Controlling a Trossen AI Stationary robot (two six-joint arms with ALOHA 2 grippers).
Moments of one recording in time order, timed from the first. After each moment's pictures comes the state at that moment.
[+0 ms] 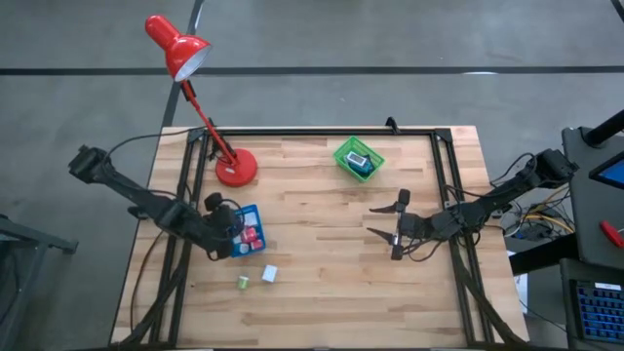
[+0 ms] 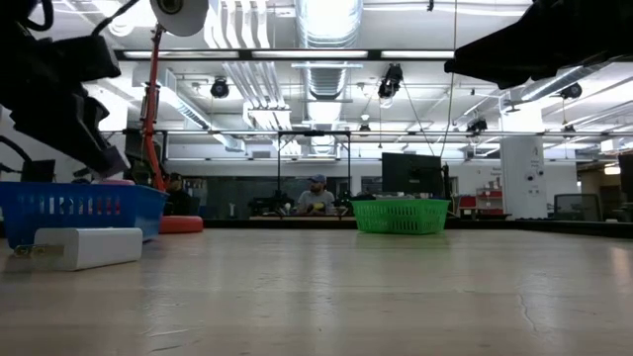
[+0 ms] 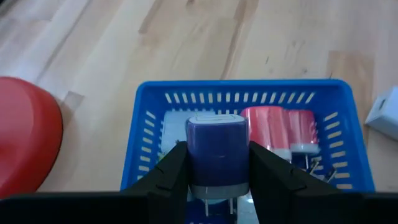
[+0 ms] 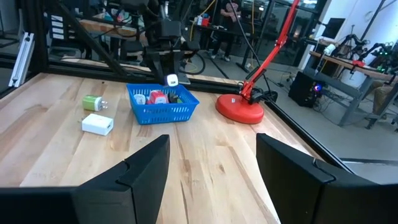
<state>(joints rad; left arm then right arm) -0.50 0.87 0.46 -0.70 -0.54 -0.66 0.45 1.01 0.27 0.62 0.65 -0.09</state>
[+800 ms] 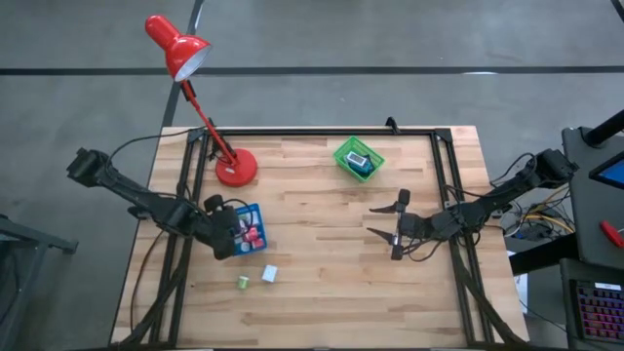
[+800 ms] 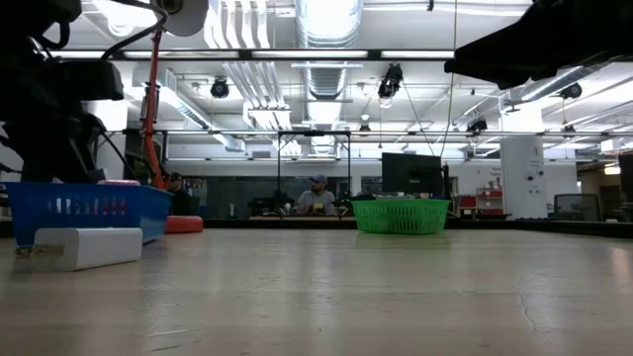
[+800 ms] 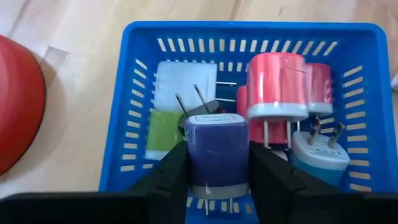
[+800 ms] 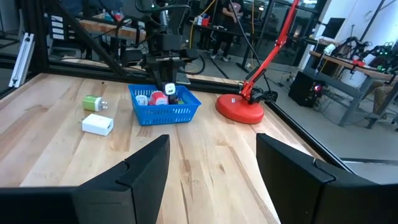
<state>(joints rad) -0.44 0.95 0.47 -0.75 -0.40 -0.69 0.45 1.01 0.27 0.62 0.65 -0.08</state>
